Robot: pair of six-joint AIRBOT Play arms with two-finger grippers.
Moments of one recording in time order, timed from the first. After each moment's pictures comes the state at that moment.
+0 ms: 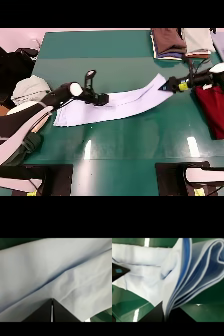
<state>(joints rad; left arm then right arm) -0.51 -1.58 1.21 1.02 -0.70 -1.62 -0.18 -1.42 1.28 -0.73 1.35 1.15</state>
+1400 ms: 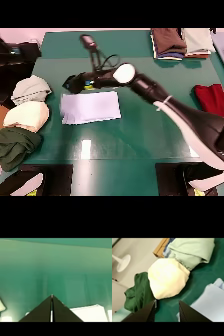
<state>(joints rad) -0.02 -1.02 1.38 1.34 -0.91 -1.61 0.80 -1.68 1.73 -0.69 0.67 1.25</state>
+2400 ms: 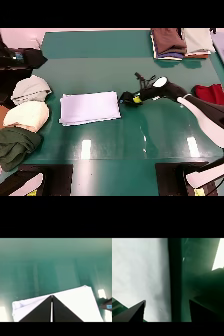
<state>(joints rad) -0.06 -1.04 1.37 1.20 -1.00 -1.50 0.34 -1.69 1.21 -0.61 0.96 1.34</state>
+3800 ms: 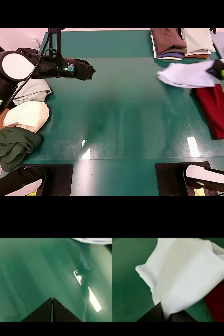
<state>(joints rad) -0.47 -1.12 1.37 1.19 -0.88 -1.56 -0.58 -1.32 1.35 -1.00 1.02 1.34</state>
